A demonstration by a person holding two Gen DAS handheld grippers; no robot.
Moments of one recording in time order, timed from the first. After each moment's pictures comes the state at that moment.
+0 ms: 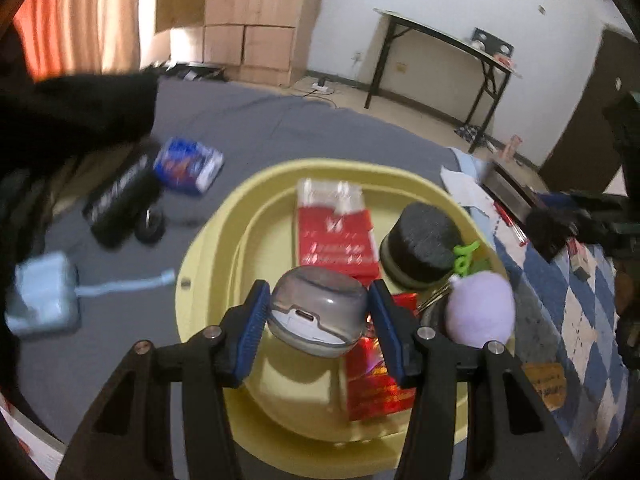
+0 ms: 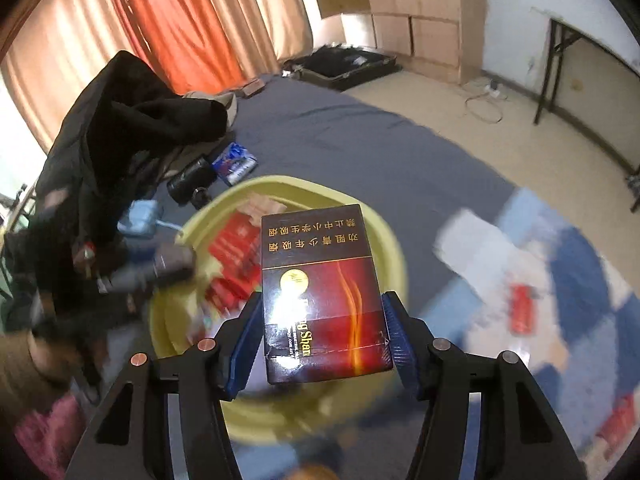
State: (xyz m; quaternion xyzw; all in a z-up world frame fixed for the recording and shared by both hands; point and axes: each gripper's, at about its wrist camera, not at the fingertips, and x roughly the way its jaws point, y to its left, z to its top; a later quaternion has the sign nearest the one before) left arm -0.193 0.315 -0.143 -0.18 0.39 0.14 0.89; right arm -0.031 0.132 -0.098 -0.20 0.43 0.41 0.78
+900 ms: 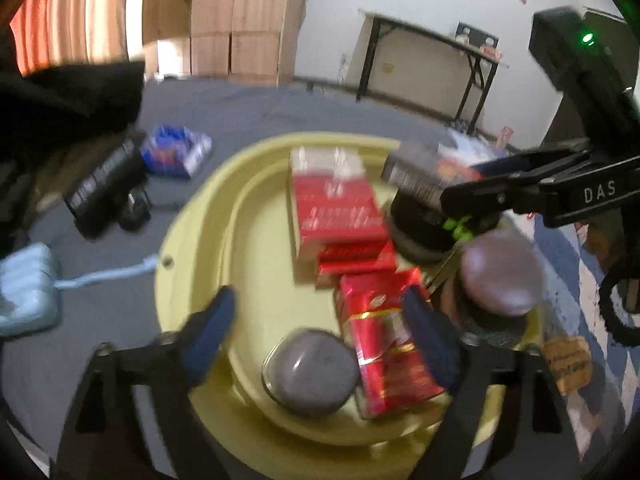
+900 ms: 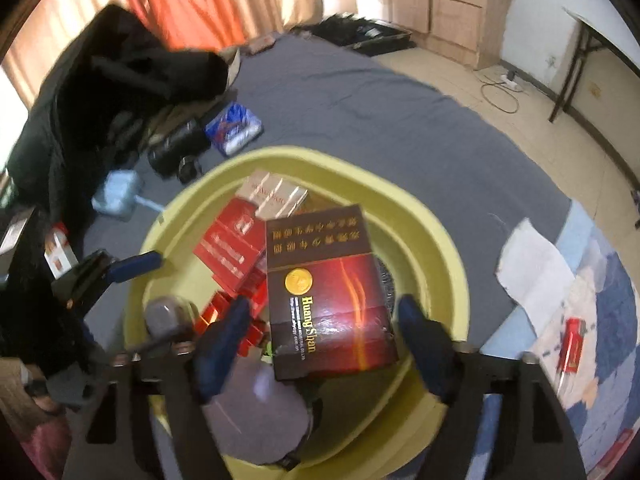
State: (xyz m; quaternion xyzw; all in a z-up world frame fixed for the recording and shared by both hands) left arm -0.203 0.302 -0.160 -0.13 0.36 0.12 0.91; right arm -0.021 0.192 -0.143 -0.25 0.45 0.39 0.76
